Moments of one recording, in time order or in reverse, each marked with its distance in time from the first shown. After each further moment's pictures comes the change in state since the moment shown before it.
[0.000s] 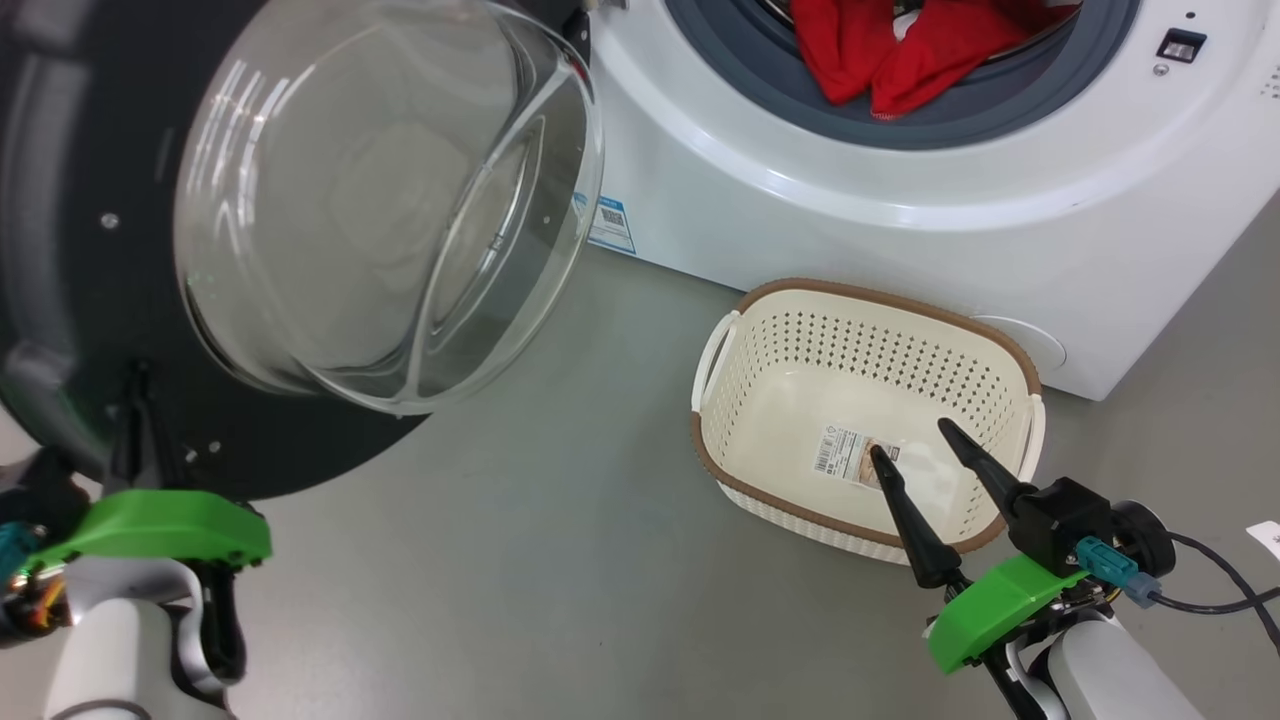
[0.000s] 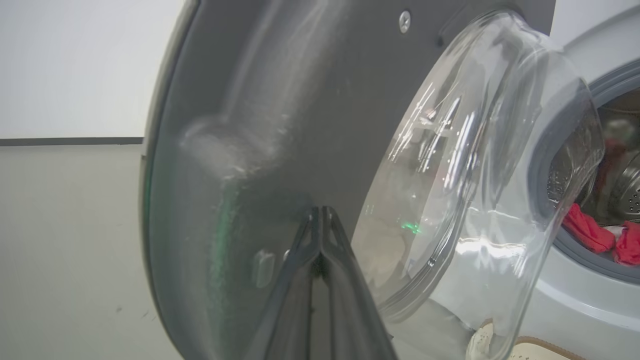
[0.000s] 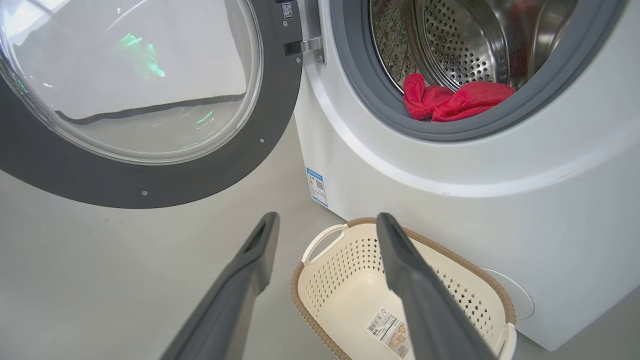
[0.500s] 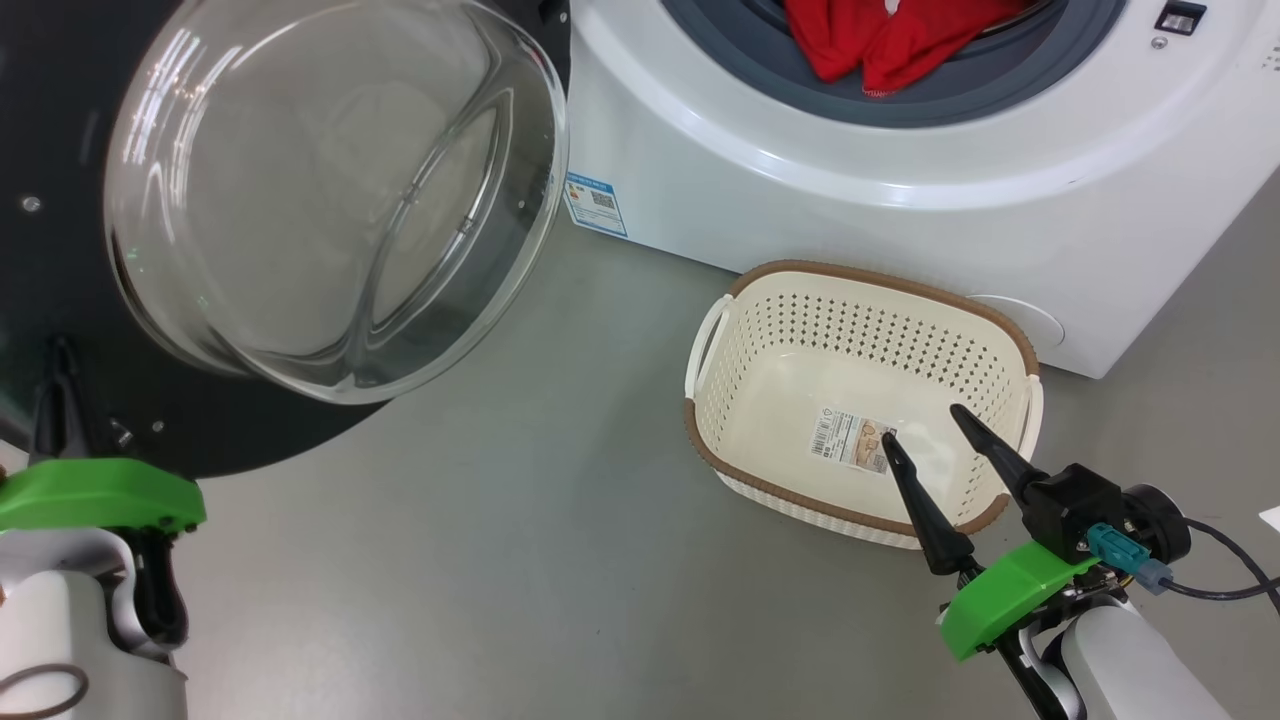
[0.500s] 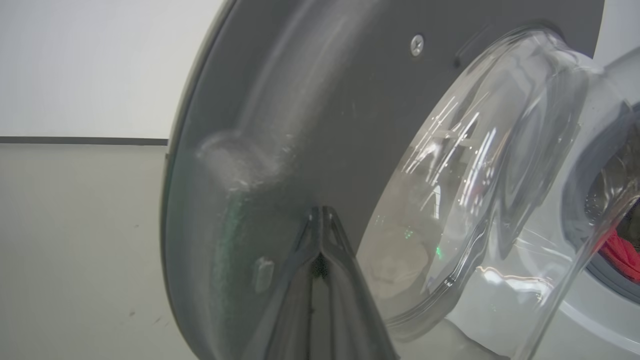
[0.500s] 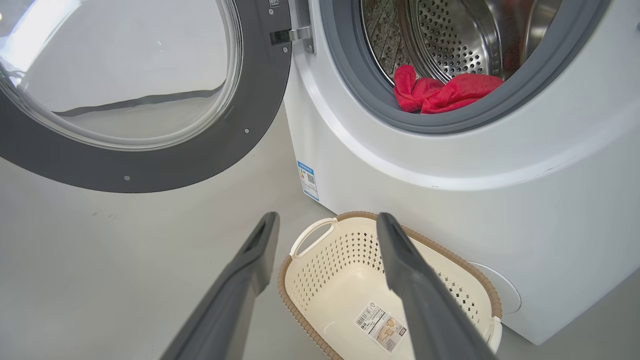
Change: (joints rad) left arm -0.097 -0.004 0.157 0.109 0.059 -0.080 -0.003; right arm -0.023 -0.030 0.008 0.005 -0.001 0.000 0.000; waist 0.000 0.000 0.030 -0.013
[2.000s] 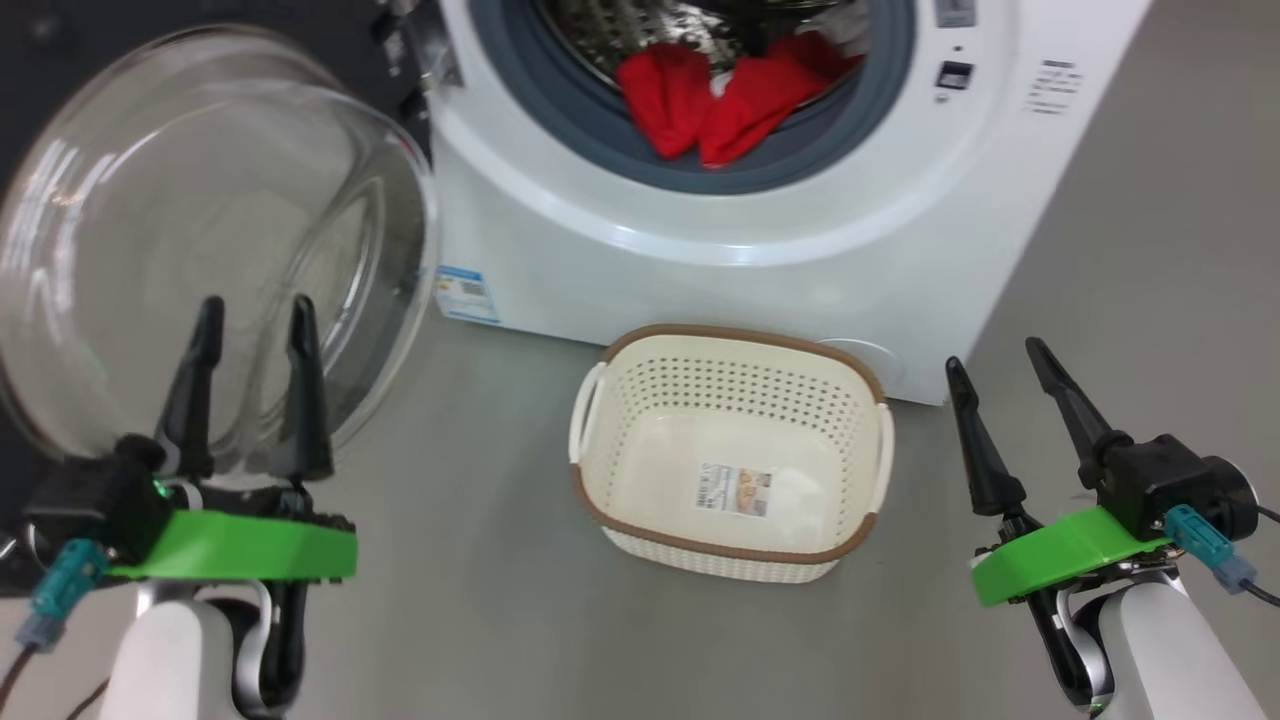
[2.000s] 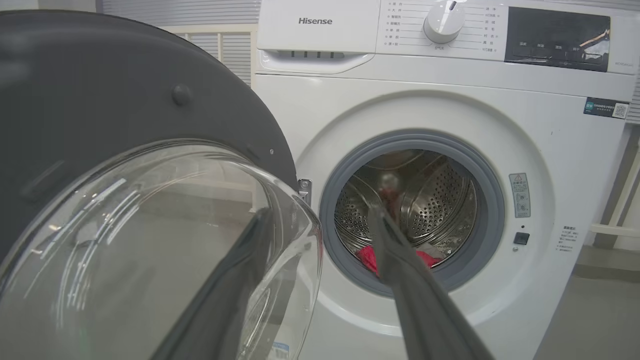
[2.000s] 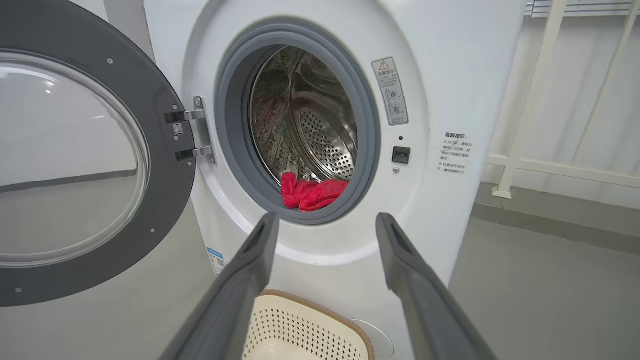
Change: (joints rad) left arm 0.153 -0.053 -0.218 -0.397 0.031 -0.114 -0.004; right arm 0.030 0.092 -0.208 -0.148 -0.089 0.000 0.000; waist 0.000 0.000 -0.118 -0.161
